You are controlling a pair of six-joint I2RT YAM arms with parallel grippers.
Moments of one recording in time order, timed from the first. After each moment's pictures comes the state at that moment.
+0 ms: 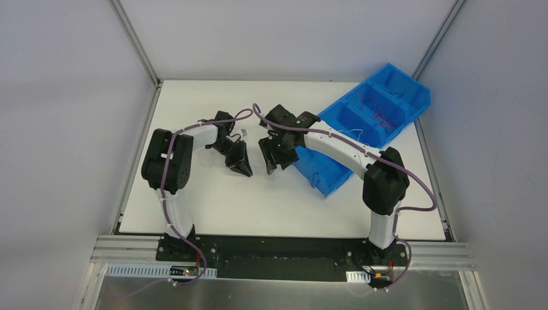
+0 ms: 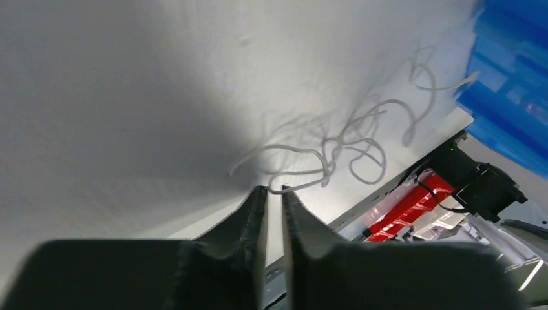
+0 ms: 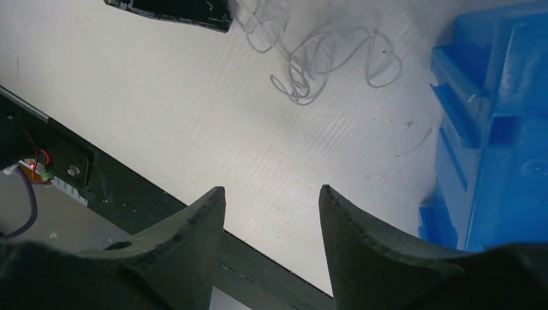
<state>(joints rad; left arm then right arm) -0.25 1.92 1.18 -0.65 0.62 -0.39 0.84 1.89 1.65 -0.97 -0.17 0.34</state>
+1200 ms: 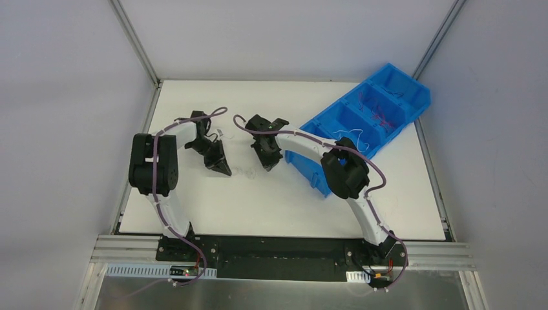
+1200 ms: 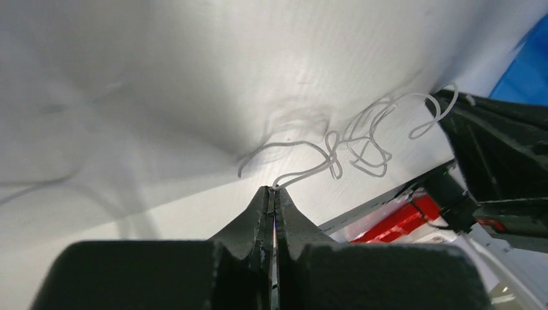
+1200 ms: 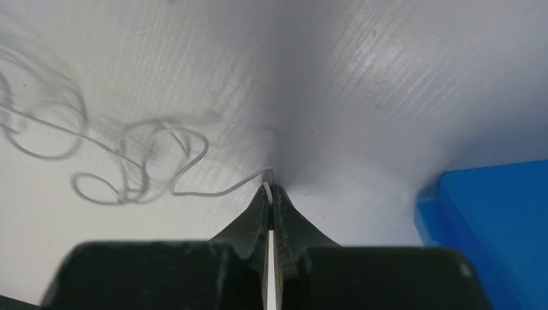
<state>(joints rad) -0.07 1.87 1.14 -0.81 0.53 -0.30 0.87 2.27 1.87 -0.90 0.02 0.31</state>
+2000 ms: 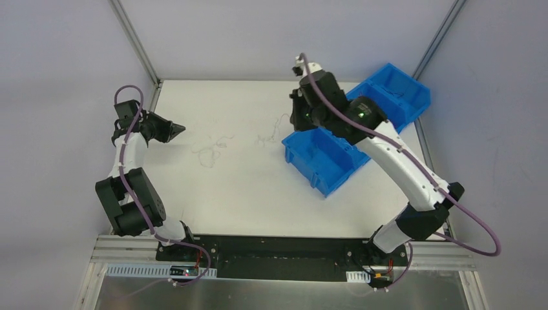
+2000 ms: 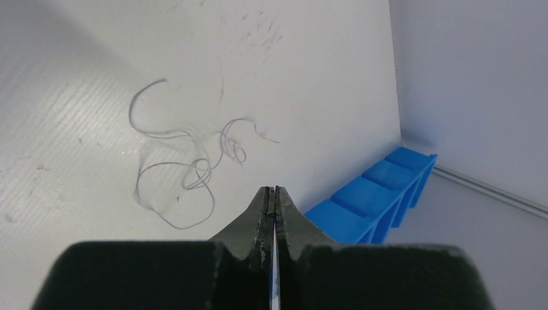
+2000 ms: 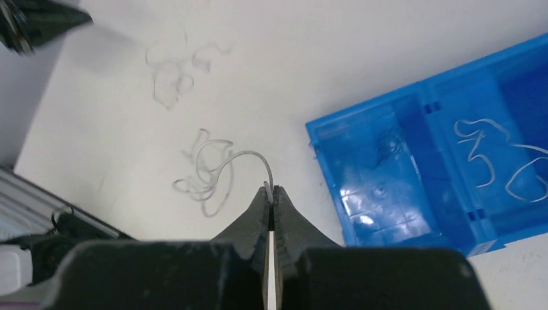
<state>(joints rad) 0.42 1.47 1.10 -0.40 0.49 -0.82 0.86 1.59 1.90 -1.03 0.23 0.39</state>
